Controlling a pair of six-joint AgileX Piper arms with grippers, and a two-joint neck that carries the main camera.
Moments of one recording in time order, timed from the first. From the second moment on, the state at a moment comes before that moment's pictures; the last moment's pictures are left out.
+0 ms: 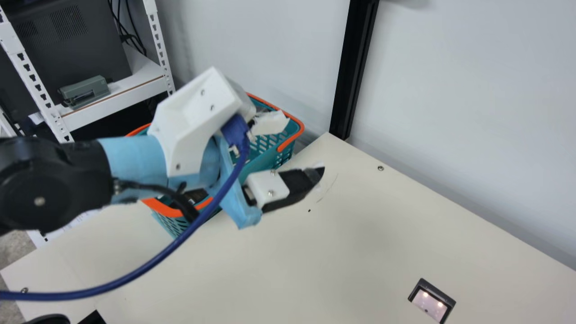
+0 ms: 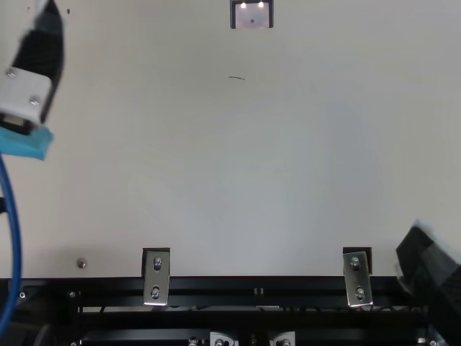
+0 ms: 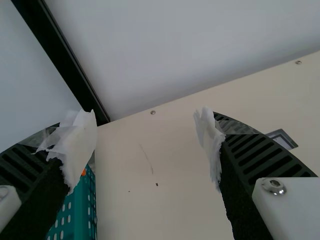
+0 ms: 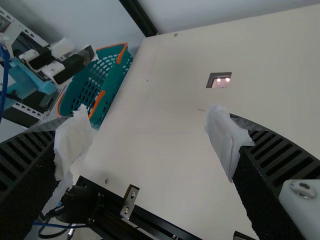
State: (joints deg) left arm -7.5 52.5 -42.8 -13.3 19.6 24.0; right arm 3.3 38.0 -63.2 36.3 70.0 1.3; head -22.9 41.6
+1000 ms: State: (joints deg) left arm 25.0 79.8 -69.1 -23.8 46.3 43.1; right arm 3.3 38.0 -63.2 36.2 70.0 1.3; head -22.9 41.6
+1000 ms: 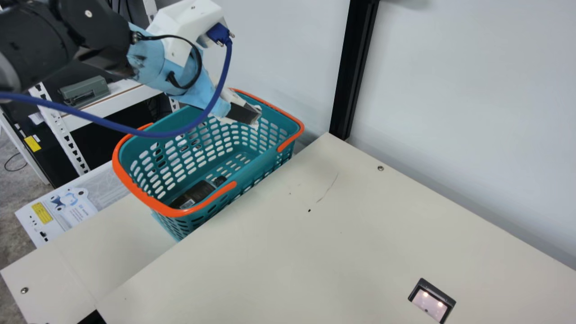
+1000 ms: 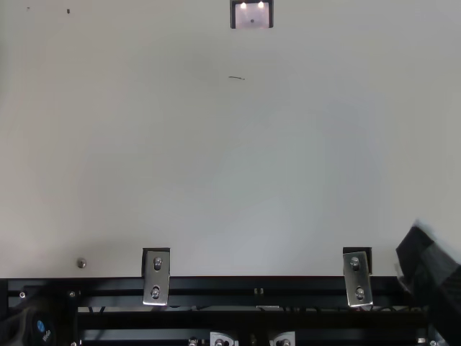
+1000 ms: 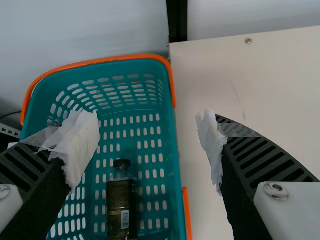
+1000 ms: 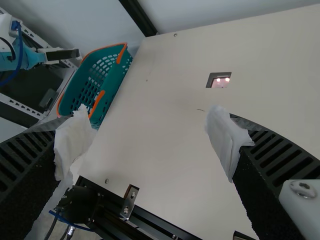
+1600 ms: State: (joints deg) left arm 27.9 90.6 -71.1 -17.1 39.7 36.2; right arm 3.3 38.0 -63.2 36.2 70.0 1.3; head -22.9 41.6
